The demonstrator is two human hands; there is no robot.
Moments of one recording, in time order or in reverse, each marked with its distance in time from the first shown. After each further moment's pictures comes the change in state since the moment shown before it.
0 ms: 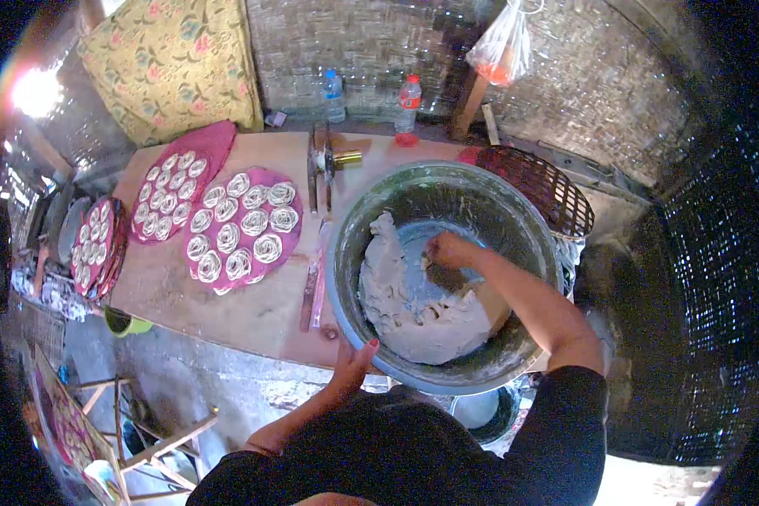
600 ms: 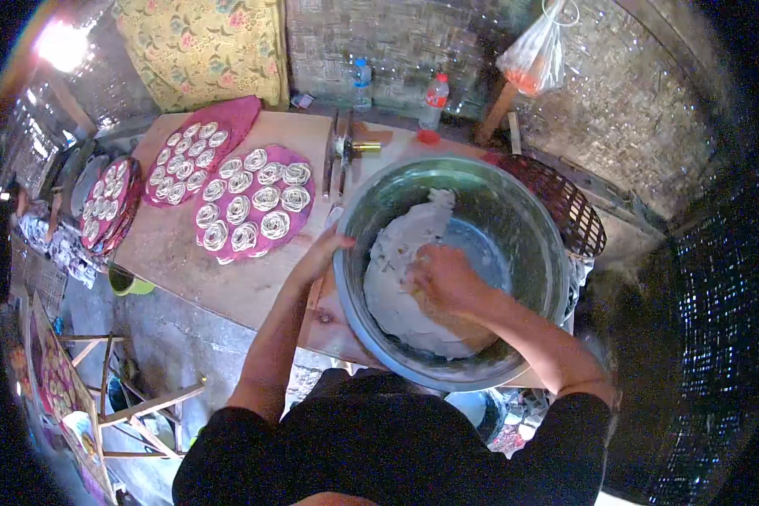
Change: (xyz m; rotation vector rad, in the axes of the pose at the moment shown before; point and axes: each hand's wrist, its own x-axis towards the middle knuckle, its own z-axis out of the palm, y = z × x) left_hand 0.154 0.050 -0.059 -0.118 -0.194 -0.031; right_hand -0.092 -0.110 0.005 -0.390 0.466 -0.445
